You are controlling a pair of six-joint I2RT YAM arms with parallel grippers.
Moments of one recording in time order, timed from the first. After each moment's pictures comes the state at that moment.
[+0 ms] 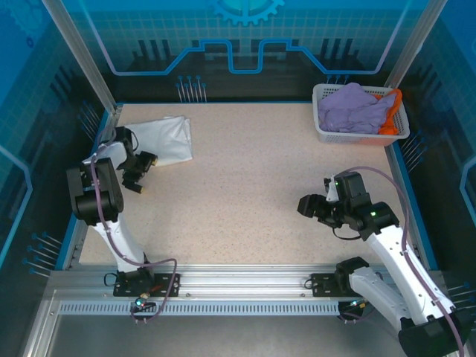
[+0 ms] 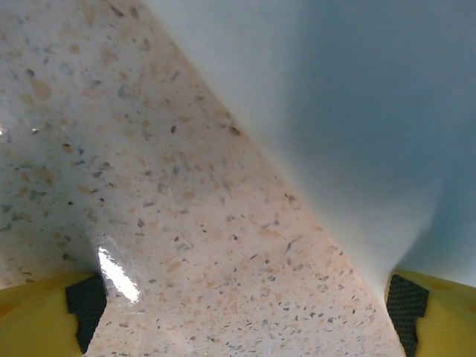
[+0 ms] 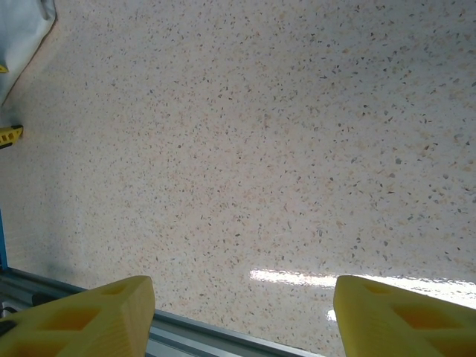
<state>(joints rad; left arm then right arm) 0.31 1.96 1.31 -0.73 0.19 -1.02 0.28 0.78 0.75 -0.94 -0.33 0.65</state>
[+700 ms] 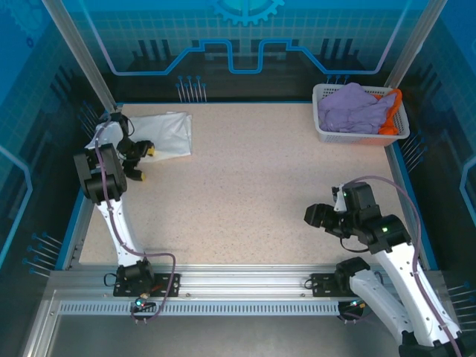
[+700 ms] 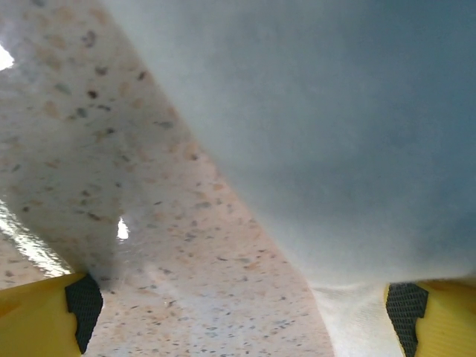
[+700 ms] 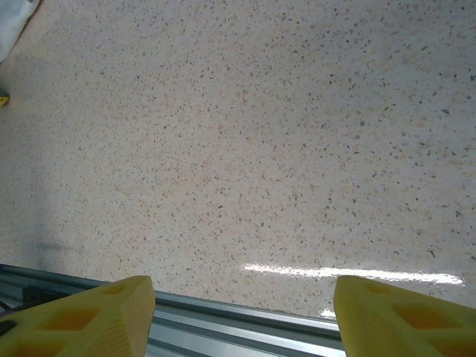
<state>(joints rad) 0.33 2.29 1.83 -1.07 0.26 -1.12 0.28 0.63 0.76 -1.09 -0.29 0.65</state>
